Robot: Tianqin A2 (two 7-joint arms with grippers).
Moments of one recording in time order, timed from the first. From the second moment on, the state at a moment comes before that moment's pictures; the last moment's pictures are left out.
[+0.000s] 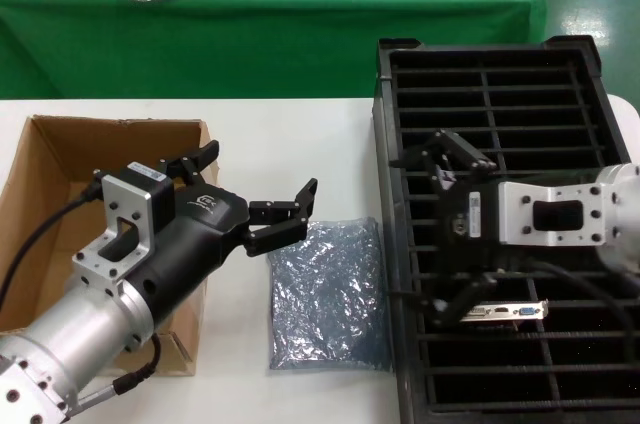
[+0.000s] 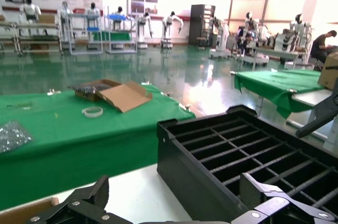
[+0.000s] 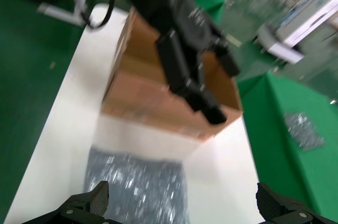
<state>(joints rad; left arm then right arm) -0.27 -0.16 1.52 -1.84 -0.95 0.74 -0.76 0.93 0.74 -2.19 1.77 1.28 -1.11 0.39</state>
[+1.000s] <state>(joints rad) -0.13 -0.24 1.56 -1.71 -1.40 0.35 -0.36 0.44 0.51 -1.88 1.68 1.56 -0.52 0.19</state>
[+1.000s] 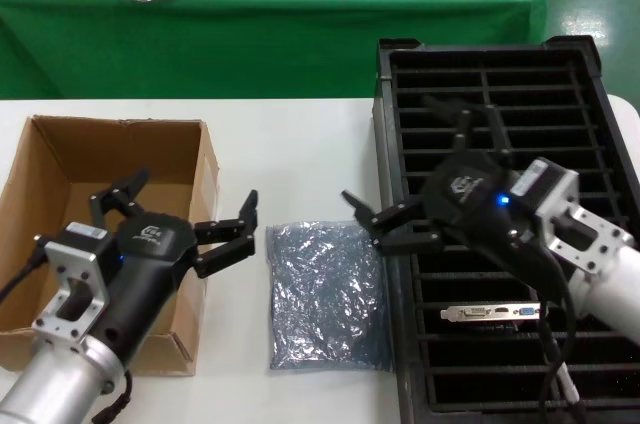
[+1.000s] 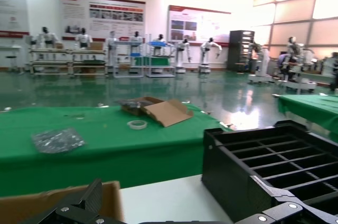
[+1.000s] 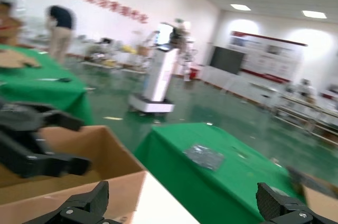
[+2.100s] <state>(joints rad) -0.01 -0.29 1.60 -1.61 -1.76 0.03 -0.03 0.04 0.32 -1.63 1.61 1.78 -0.05 0.02</state>
